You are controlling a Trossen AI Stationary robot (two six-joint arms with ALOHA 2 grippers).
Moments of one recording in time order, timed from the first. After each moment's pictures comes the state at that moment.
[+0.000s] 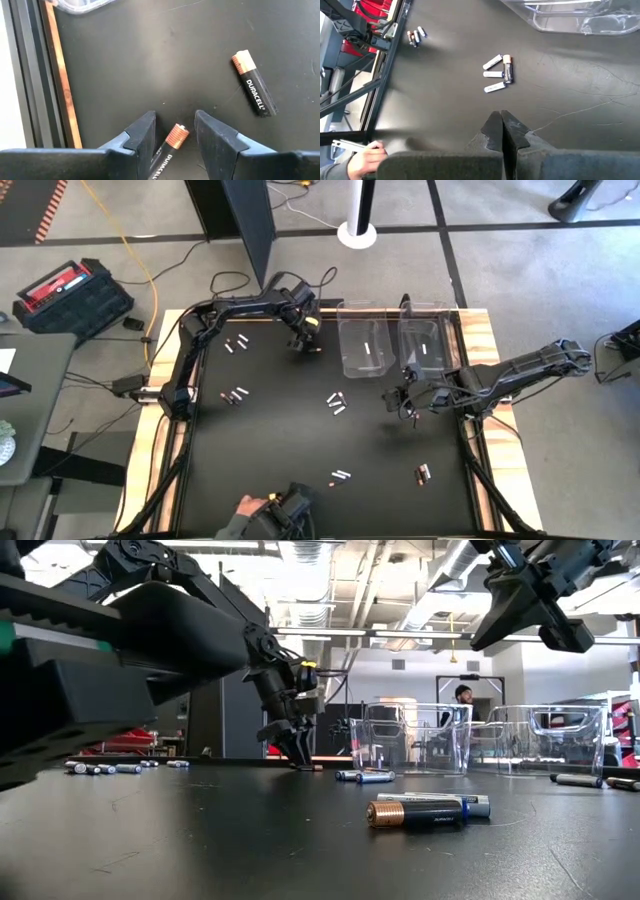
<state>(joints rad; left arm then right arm) 0.73 2.22 1.60 -0.57 0.20 1.00 0.24 1.00 0.75 -0.54 0.38 1.39</state>
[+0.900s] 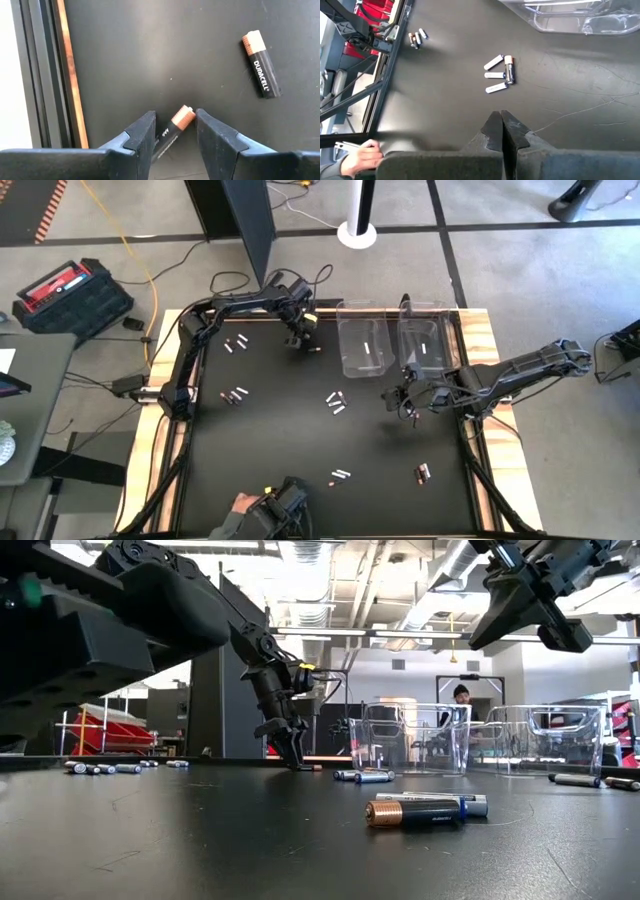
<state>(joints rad) 0.76 2.22 1.65 -0.65 0.18 0.95 0.24 1.00 0.75 -0.53 0.39 1.39</state>
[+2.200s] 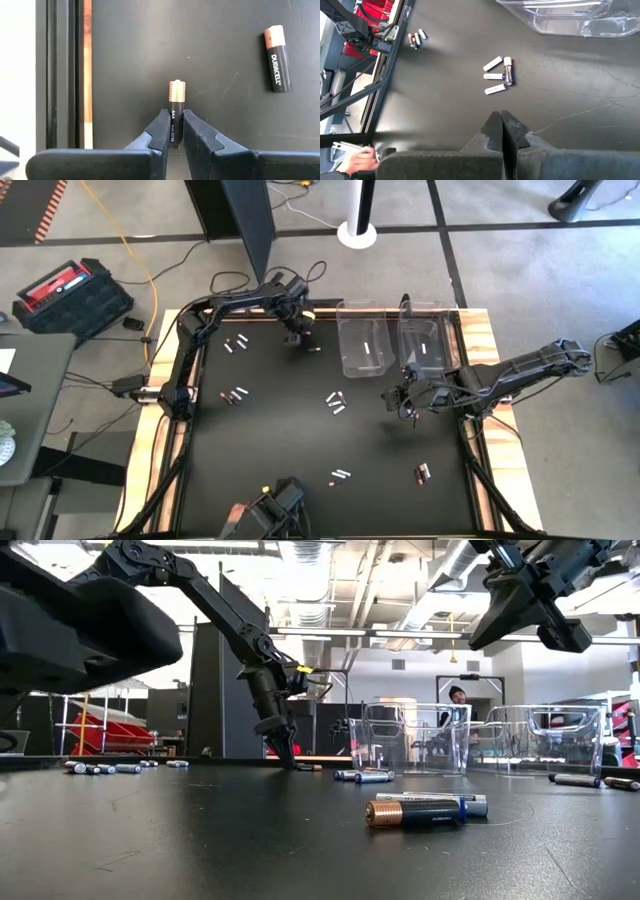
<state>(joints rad) 0.78 2.21 1.65 -0.70 0.20 0.77 0.24 1.00 0.75 -0.53 0.39 1.38</state>
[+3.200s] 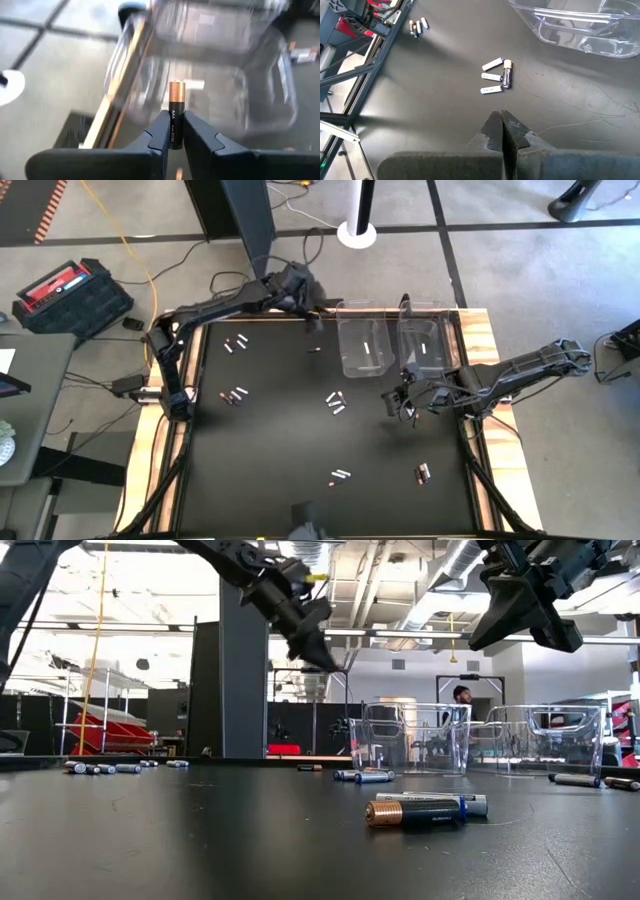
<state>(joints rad) 0.58 1.86 1.65 -0.46 0.20 0.27 0.24 1.00 0.75 -0.53 0.39 1.22</state>
